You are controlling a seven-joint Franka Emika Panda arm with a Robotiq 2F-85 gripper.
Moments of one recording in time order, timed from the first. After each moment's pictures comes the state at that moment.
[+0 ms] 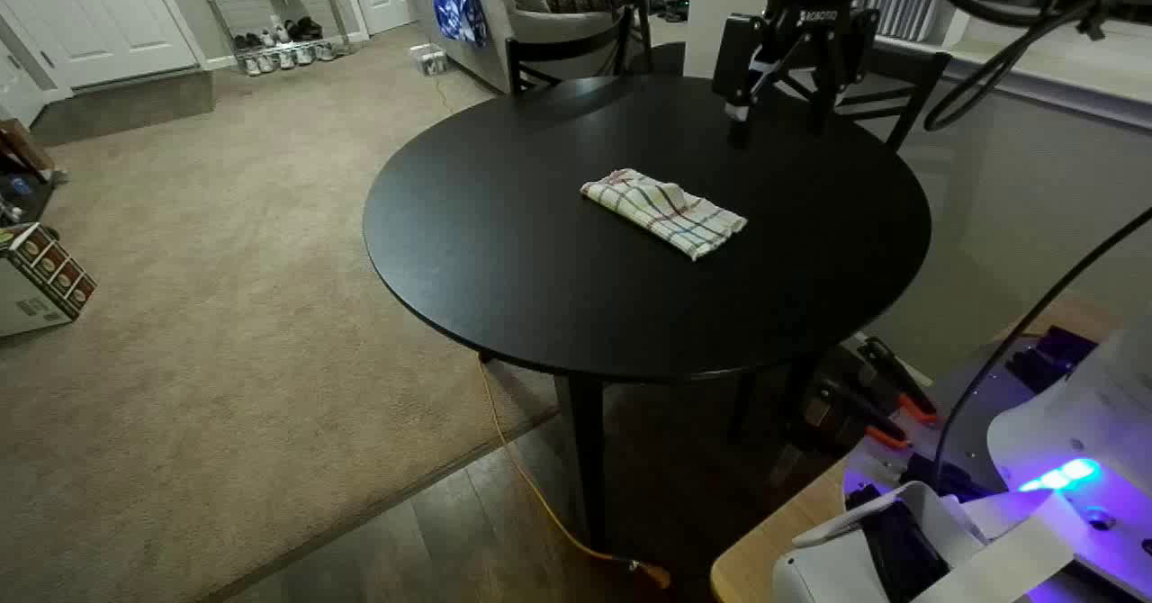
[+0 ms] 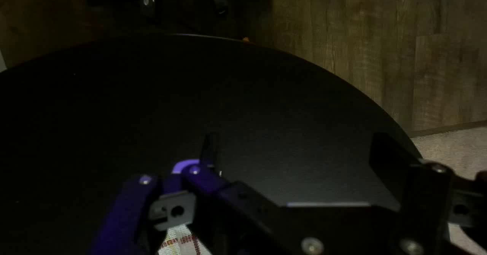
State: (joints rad) arm 0.12 -0.62 0.16 -2.68 0.24 2.01 0.28
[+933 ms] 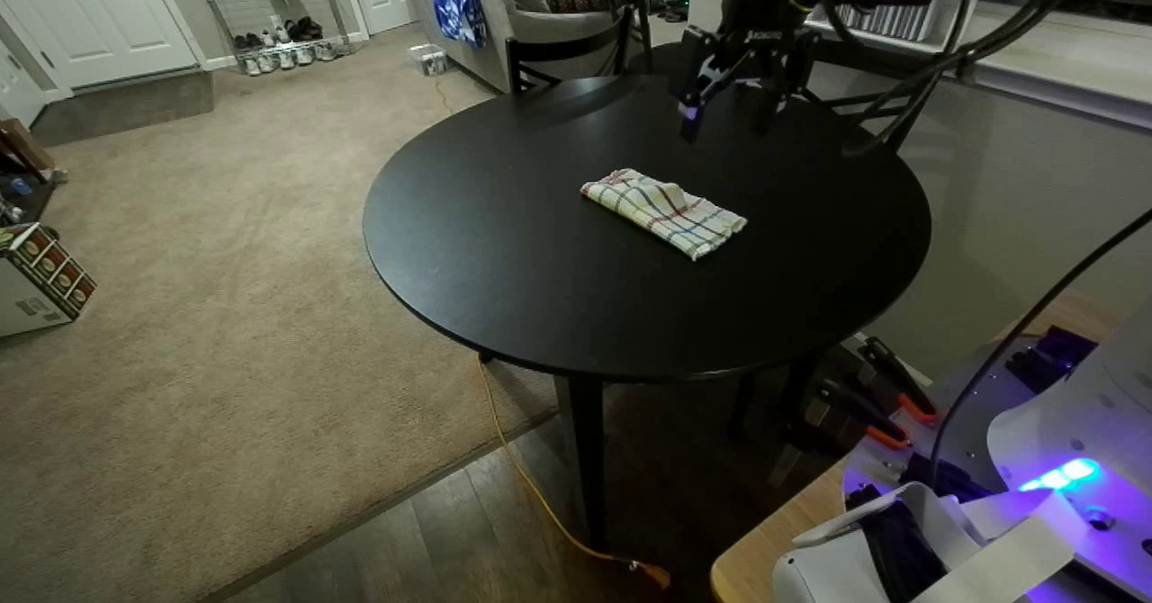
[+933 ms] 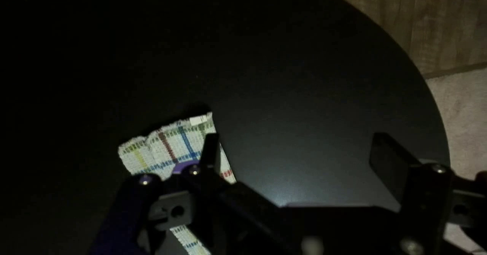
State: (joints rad) arm 0.11 -0.47 0.15 -2.67 0.24 2.31 0.26
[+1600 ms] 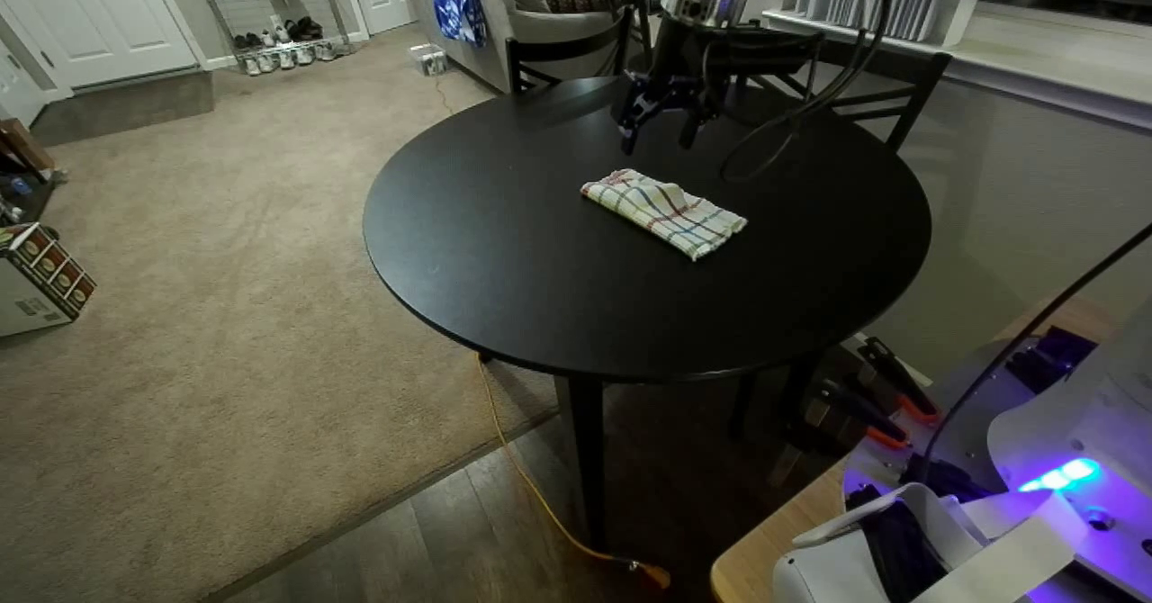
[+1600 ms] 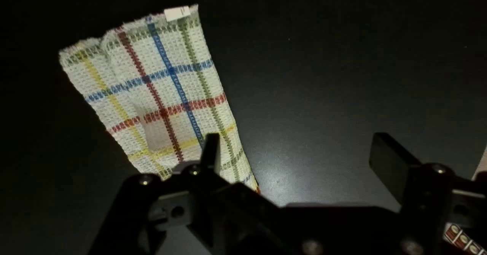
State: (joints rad) arm 0.11 -0.03 0.09 -2.47 0.23 2.66 0.15
